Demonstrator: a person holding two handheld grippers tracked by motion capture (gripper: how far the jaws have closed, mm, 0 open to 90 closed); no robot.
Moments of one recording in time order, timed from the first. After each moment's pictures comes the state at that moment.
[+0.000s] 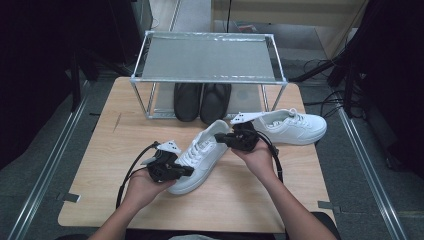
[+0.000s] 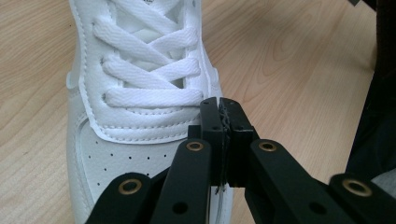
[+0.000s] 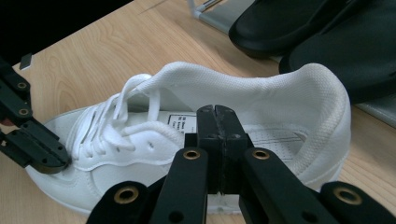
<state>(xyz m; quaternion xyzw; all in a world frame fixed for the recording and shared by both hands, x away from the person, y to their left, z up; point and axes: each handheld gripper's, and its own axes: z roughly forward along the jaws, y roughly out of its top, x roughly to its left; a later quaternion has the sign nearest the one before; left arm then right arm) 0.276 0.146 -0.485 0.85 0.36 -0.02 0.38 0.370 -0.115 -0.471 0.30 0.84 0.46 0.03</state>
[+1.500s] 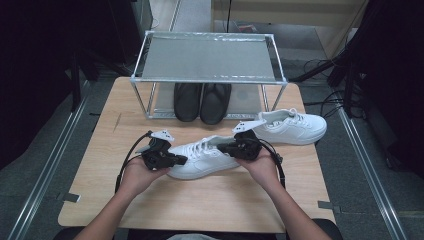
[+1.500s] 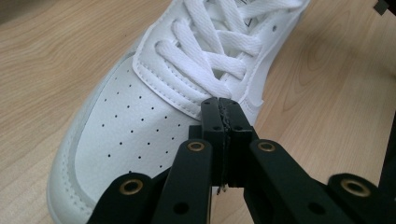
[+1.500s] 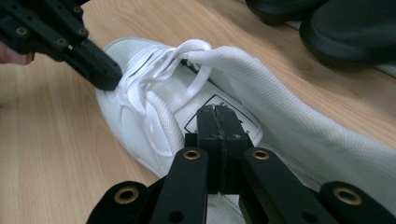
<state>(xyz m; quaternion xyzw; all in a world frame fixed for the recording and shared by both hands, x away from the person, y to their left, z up) 0.312 0.168 -0.486 0.85 0.37 -0.02 0.37 0.346 -0.123 -0.477 0.30 0.85 0.43 0.02</state>
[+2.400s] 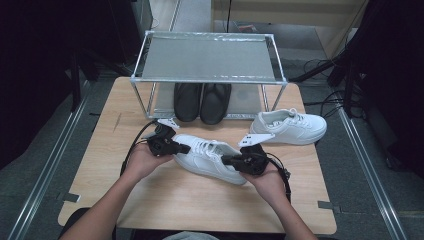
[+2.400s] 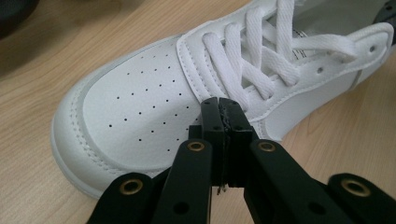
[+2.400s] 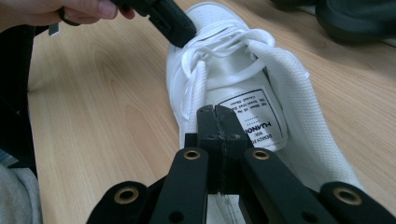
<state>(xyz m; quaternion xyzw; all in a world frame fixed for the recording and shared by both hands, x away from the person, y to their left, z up) 0.352 0.162 -0.484 0.86 0.36 -0.03 0.37 0.303 -0.137 -0.472 0.31 0.85 0.44 0.02</state>
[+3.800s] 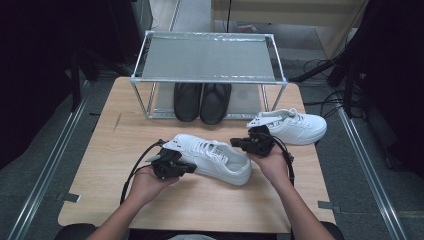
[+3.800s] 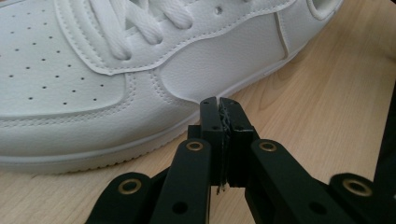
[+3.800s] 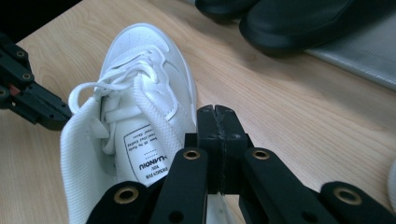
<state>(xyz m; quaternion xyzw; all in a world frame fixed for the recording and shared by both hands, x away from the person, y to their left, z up) 0.288 0.135 -0.494 0.86 0.35 0.00 0.37 0.363 -0.156 -0.477 0.35 0.83 0.43 0.03</state>
